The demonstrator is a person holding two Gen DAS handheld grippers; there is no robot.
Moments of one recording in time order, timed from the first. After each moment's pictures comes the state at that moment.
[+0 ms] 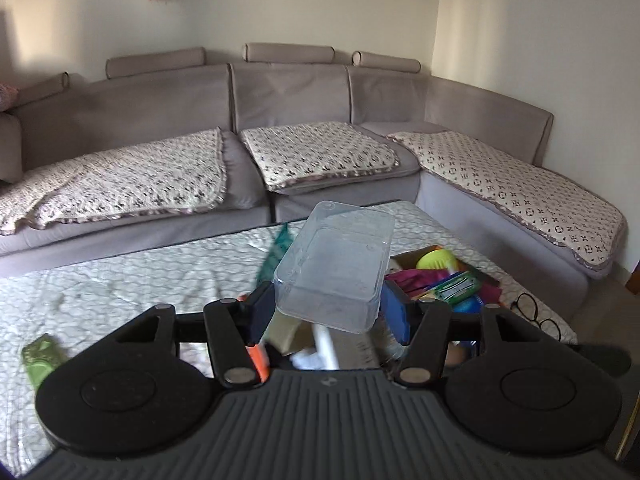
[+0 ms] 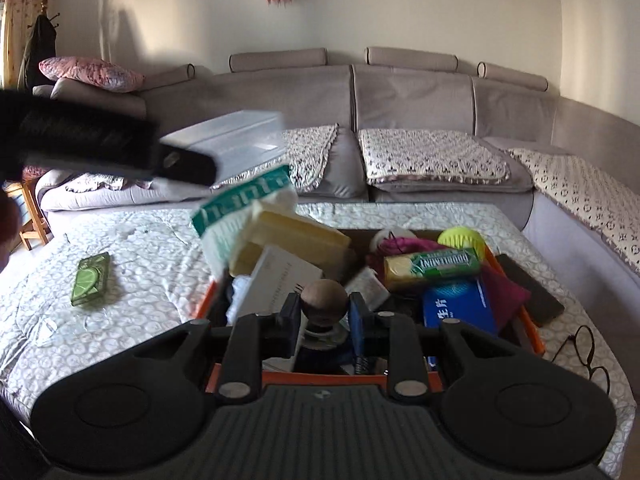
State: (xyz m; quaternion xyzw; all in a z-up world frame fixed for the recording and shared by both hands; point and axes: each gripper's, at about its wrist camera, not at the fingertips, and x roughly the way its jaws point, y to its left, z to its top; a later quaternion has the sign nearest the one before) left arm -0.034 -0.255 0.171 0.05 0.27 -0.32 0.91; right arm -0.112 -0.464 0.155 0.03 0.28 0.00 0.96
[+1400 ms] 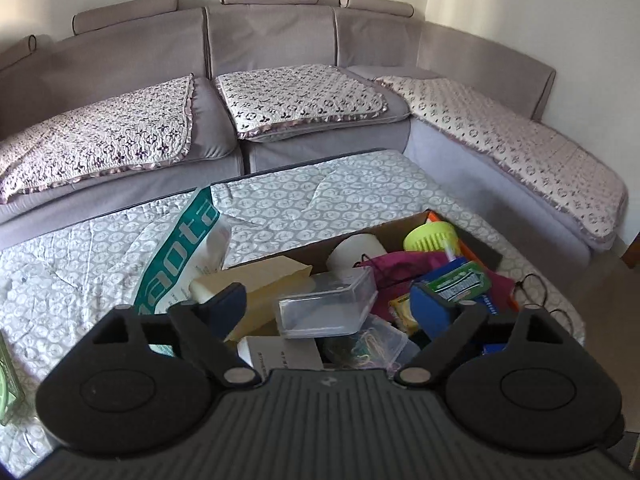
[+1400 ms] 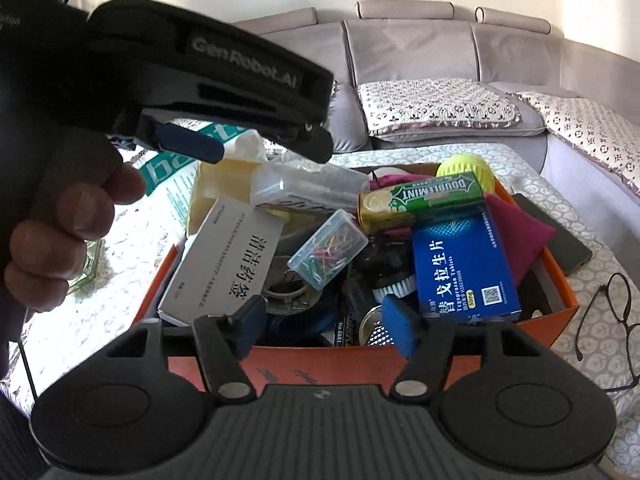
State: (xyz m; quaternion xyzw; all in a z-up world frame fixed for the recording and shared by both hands) left arm -0.017 -0.308 0.153 0.07 0.35 -0.32 0.88; right arm -0.094 -0.502 0.127 0.08 0.32 0.02 0.94
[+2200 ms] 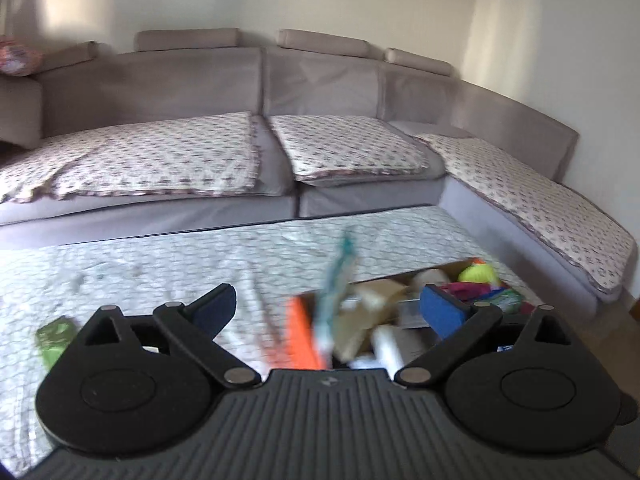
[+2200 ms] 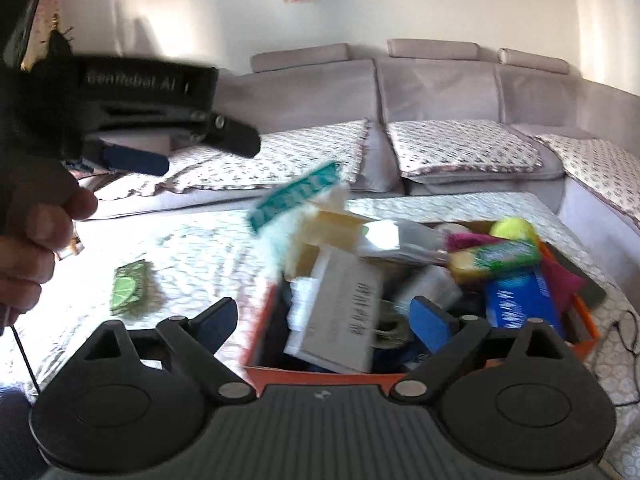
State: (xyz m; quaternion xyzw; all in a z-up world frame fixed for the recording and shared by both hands) left arm -0.026 -0.200 0.184 0.02 0.30 -0.27 0.92; right arm -0.116 -0.427 0.175 0.06 0.27 0.06 0.96
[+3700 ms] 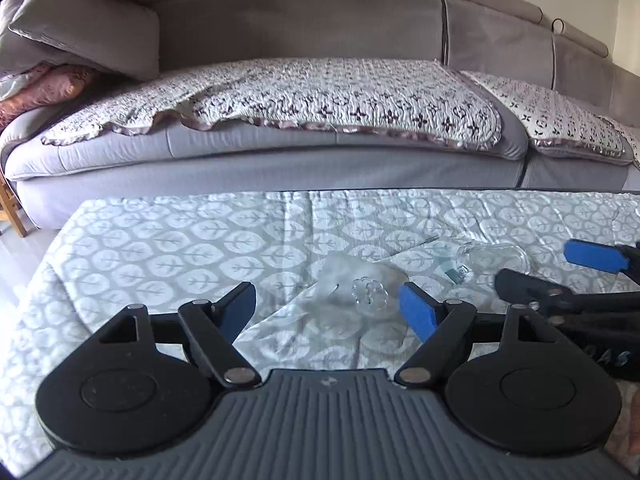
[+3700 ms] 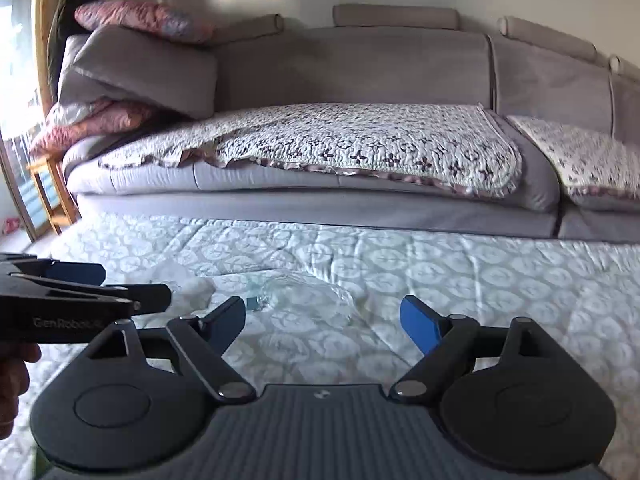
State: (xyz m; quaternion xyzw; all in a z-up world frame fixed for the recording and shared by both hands) left arm 0.201 -0.015 0.041 0.04 0.34 -0.13 0.93; right arm 0.189 -0.191 0.065 0.00 0.29 0.11 0.95
